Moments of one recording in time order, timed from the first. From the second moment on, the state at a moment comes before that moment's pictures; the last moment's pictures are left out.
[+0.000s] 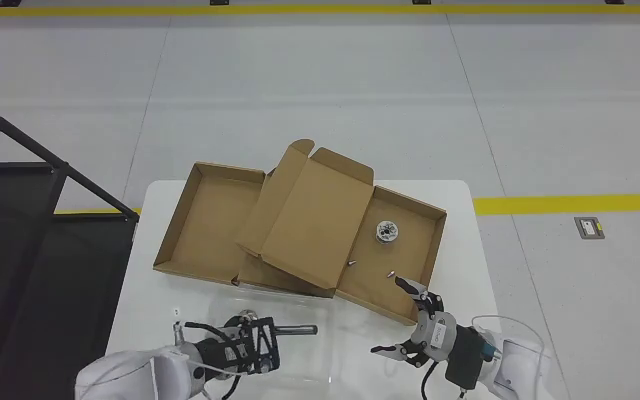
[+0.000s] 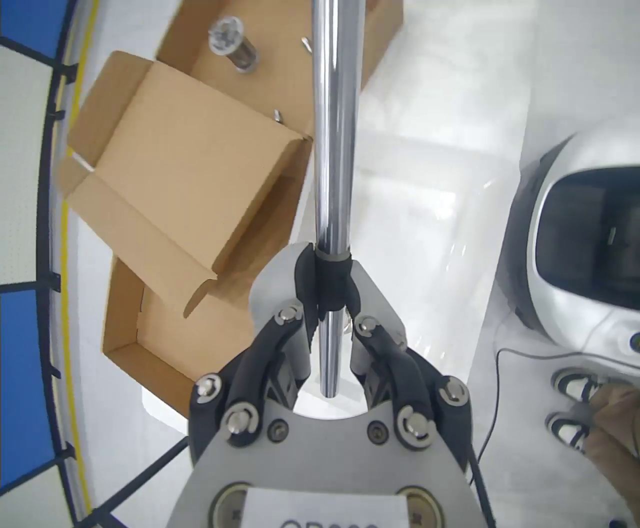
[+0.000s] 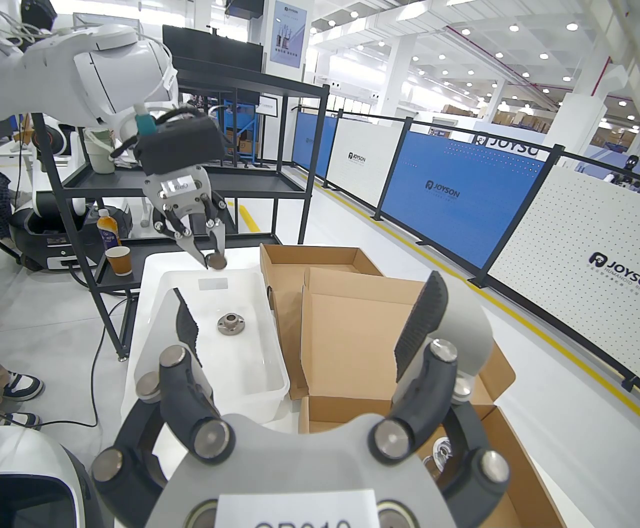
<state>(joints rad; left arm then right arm) 1.46 -0.71 -1.43 -2.32 1.28 -0.66 -0.61 -1.38 -1.17 1.44 -1.79 -1.73 -0.86 -0.67</state>
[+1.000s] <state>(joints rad) 1.59 -0.72 -1.73 -2.16 0.76 -0.72 -0.25 -1.38 -1.17 1.44 -1.79 -1.73 -0.86 -0.67</state>
